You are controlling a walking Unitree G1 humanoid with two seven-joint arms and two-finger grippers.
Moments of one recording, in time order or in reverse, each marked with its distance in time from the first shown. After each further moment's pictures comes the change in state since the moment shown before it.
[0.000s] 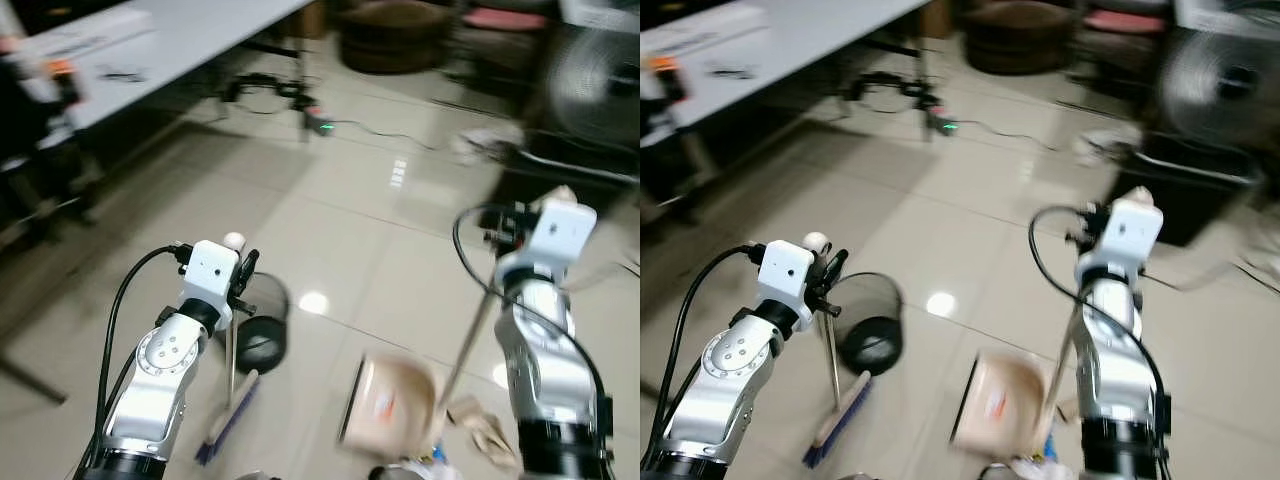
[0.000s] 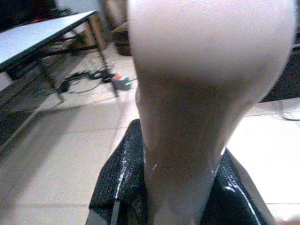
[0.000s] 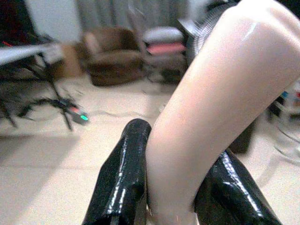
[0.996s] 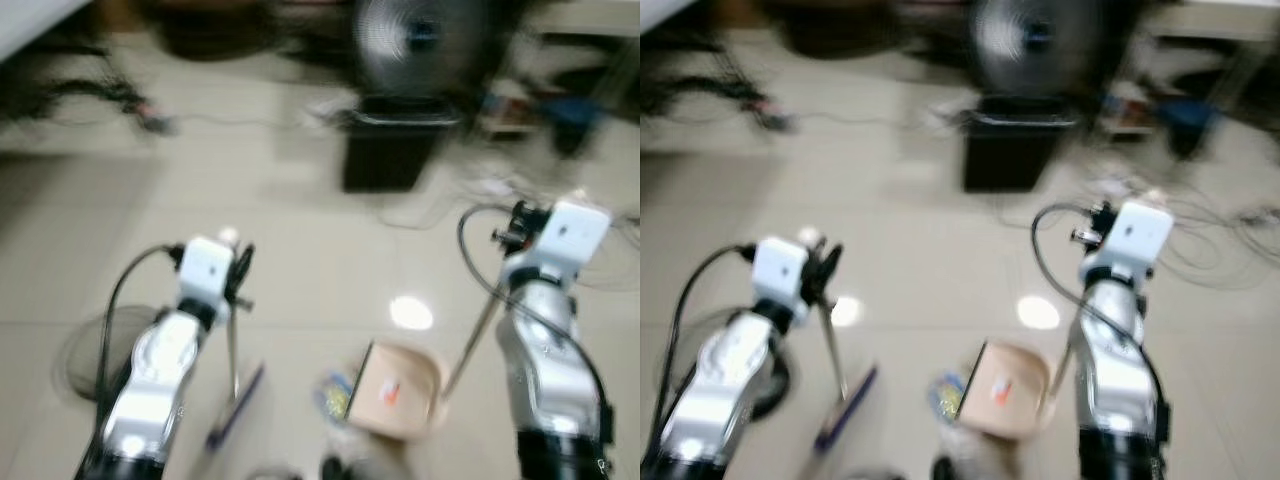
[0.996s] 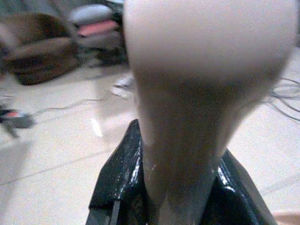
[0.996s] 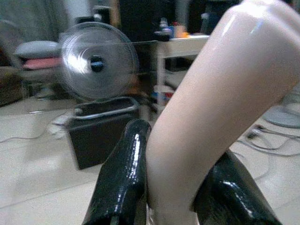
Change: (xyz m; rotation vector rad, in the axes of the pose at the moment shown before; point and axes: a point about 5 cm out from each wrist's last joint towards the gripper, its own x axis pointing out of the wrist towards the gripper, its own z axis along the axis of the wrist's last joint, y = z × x) left arm -0.002 0.003 -0.002 -0.011 -0.021 0.035; right arm -0.007 0.003 0.017 -0.012 -0.073 -0.052
